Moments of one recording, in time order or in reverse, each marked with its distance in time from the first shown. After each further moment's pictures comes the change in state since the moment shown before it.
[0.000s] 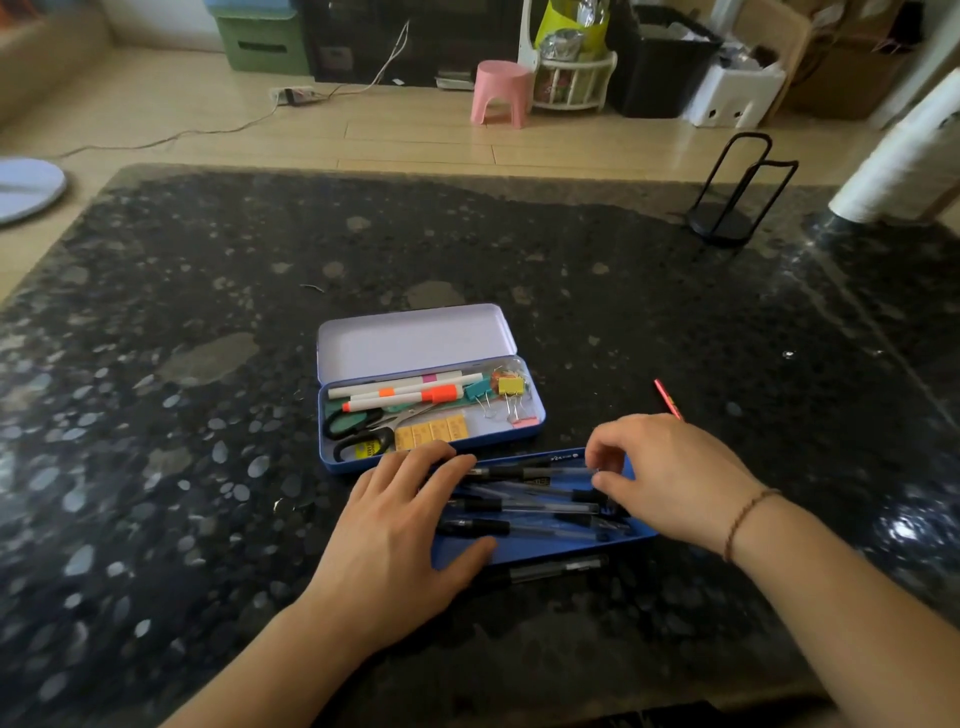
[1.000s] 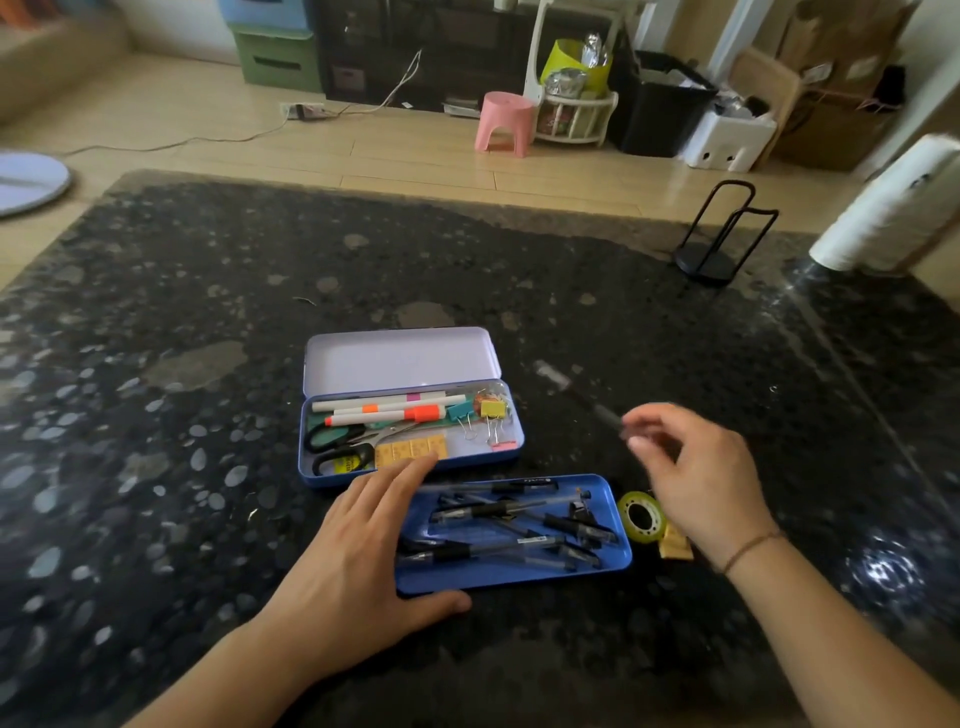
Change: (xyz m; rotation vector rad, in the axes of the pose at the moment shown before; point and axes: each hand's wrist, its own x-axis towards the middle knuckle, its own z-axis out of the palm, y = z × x) left_hand -0.007 -0.006 0.000 -0.166 -0.021 -0.046; right_hand 0.006 0.048 0.010 0.339 0.527 0.139
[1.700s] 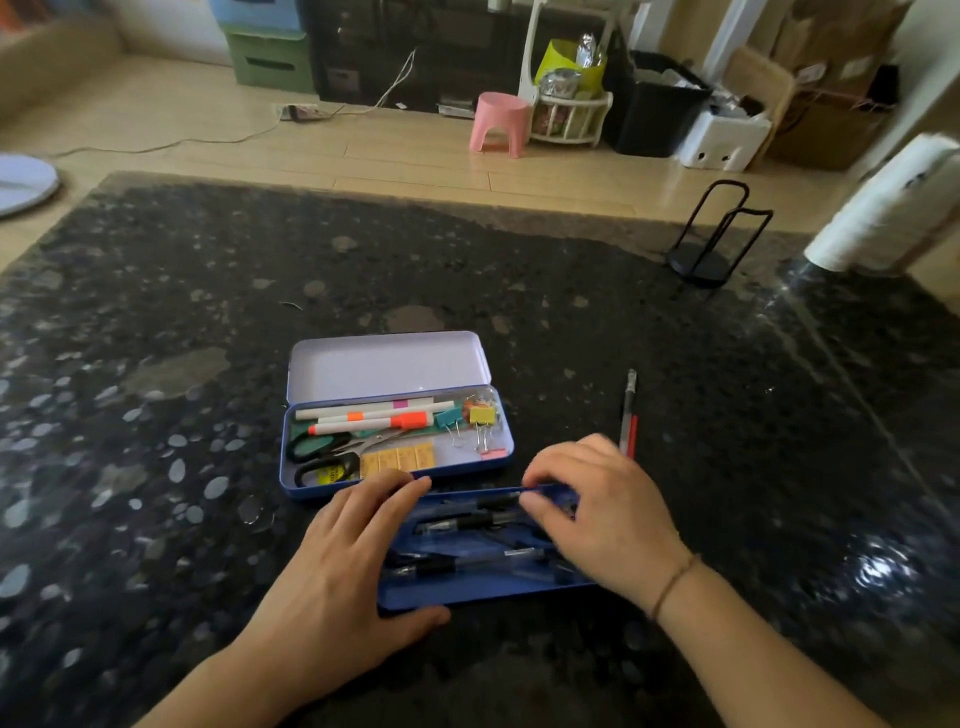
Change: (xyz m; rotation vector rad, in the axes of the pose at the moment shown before) left_hand 0.000 -0.006 0.007 0.068 0.010 0.061; right_hand -0.016 -0.026 0.037 -0.036 -0.127 -0.450
